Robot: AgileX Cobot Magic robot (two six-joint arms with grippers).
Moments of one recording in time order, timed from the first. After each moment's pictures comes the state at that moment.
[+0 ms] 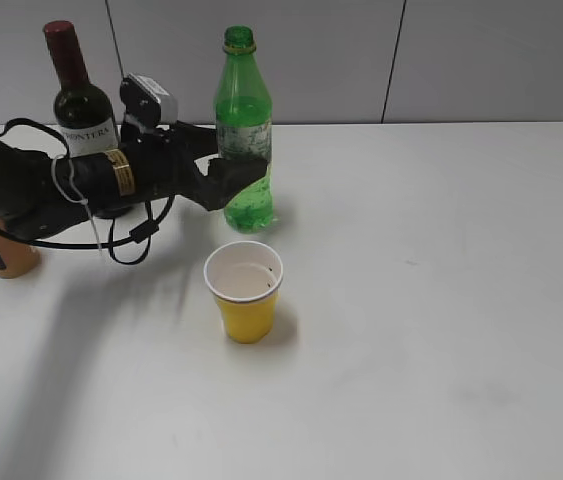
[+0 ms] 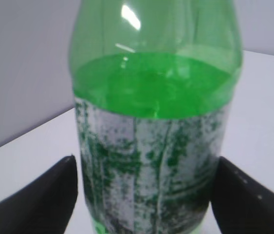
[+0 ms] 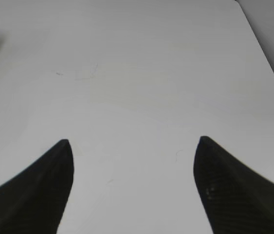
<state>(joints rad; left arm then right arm) -0.27 2.25 -1.17 0.79 -0.98 -0.38 0.09 0.00 -0.41 0.01 0.95 0.02</state>
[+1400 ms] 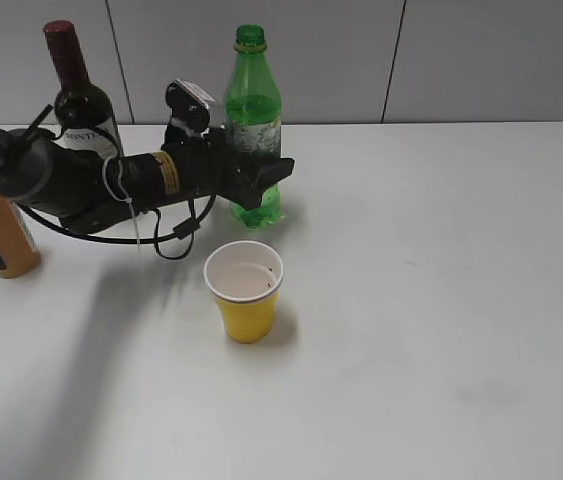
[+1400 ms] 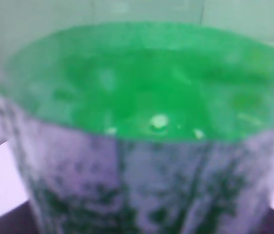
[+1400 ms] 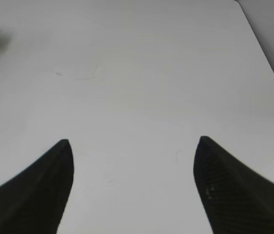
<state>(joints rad) -0.35 2.36 -1.35 0.74 -0.89 -0.38 0.09 0.00 -0.41 0.01 0.95 0.02</state>
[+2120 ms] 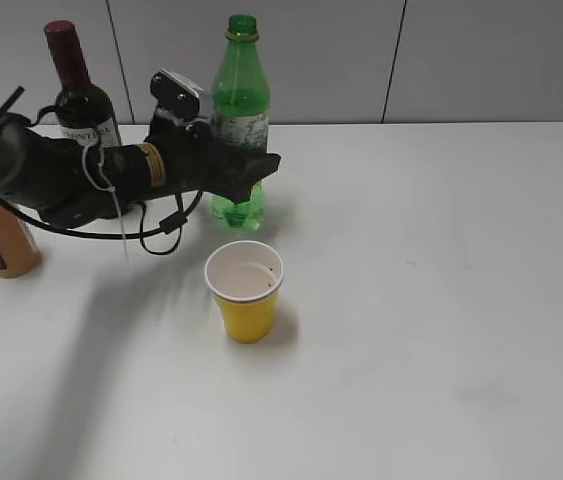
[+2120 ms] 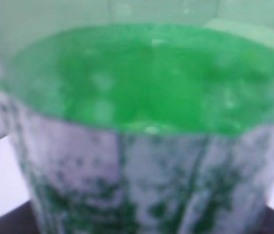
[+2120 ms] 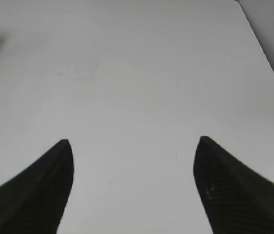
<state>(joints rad) -0.35 2.27 -1.27 0.70 -0.80 -0.38 0.09 0.00 -0.41 0.01 0.95 0.02</state>
